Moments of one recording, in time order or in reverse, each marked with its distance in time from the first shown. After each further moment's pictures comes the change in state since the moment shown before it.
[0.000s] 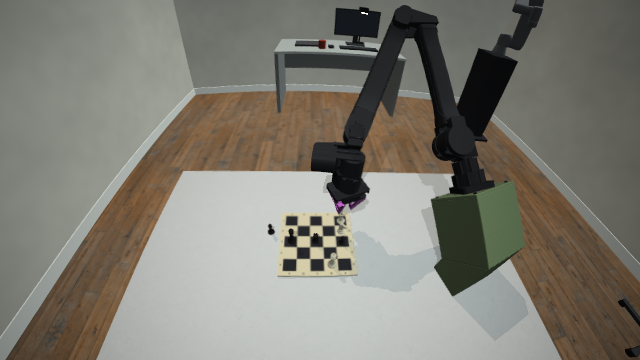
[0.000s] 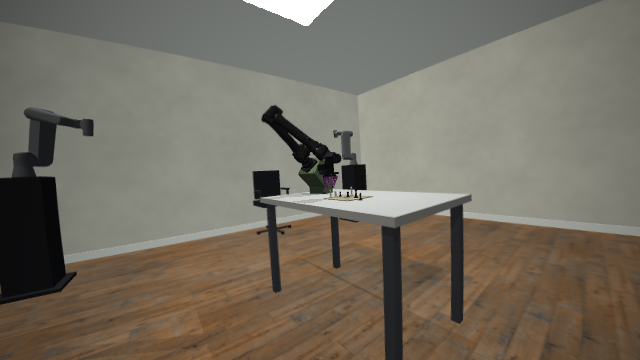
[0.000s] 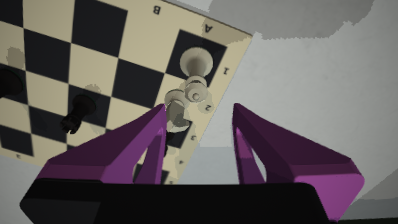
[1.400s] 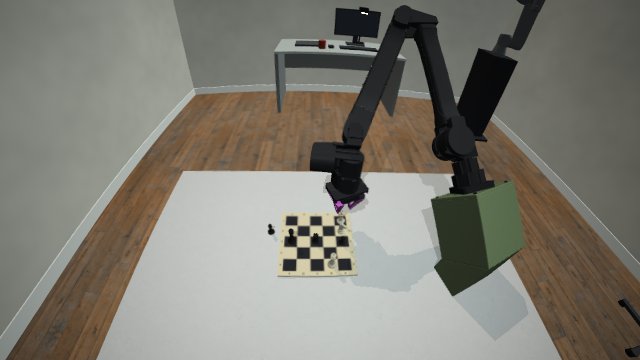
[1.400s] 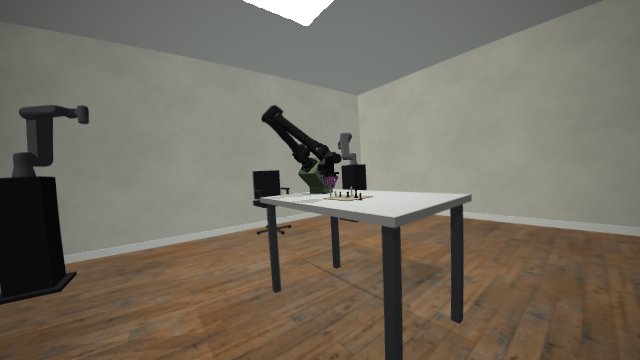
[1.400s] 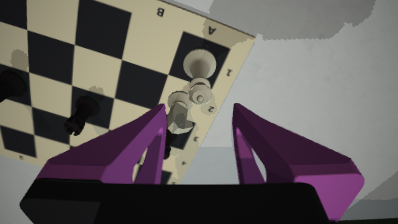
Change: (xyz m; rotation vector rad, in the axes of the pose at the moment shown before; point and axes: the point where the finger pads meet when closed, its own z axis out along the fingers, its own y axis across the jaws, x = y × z) arm -0.001 0.002 0.000 -0.001 -0.001 0.002
